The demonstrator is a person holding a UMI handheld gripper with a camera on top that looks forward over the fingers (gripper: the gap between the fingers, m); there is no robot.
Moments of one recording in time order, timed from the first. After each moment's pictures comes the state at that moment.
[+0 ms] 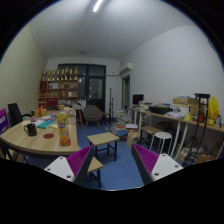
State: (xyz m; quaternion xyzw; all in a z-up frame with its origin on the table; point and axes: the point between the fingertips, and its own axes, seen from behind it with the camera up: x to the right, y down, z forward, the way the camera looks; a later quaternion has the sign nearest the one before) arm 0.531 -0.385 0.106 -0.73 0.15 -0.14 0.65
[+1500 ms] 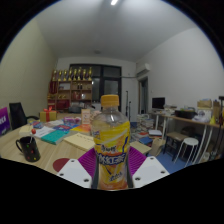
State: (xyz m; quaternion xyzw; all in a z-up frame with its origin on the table) arm 0.373 -0.015 0.089 -0.72 0.10 -0.11 0.67
